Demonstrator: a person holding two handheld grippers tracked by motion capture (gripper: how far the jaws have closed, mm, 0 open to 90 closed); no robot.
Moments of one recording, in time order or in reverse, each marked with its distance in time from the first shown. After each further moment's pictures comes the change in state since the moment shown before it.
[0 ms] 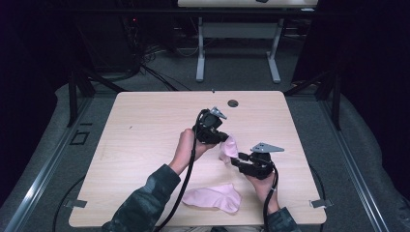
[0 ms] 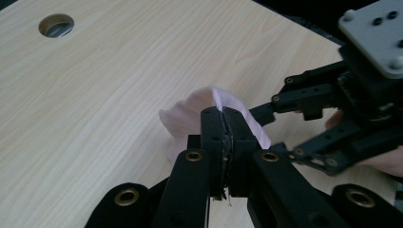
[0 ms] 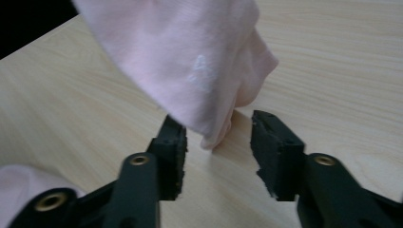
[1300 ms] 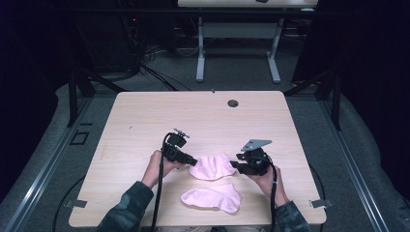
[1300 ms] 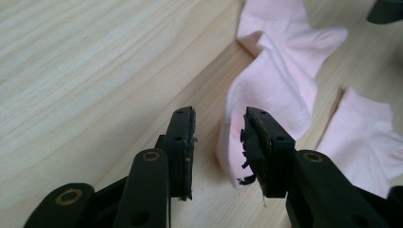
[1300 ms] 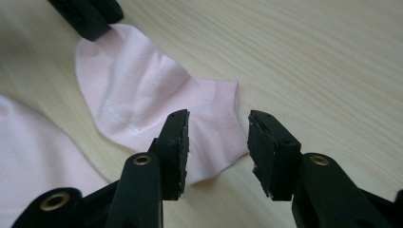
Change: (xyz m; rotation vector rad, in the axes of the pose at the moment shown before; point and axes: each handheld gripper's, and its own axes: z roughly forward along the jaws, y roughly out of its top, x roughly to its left) left arm 0.074 -0.131 0.013 0.187 -0.083 -0.290; right arm 0.008 0.024 0.007 0.237 -0.004 -0.242
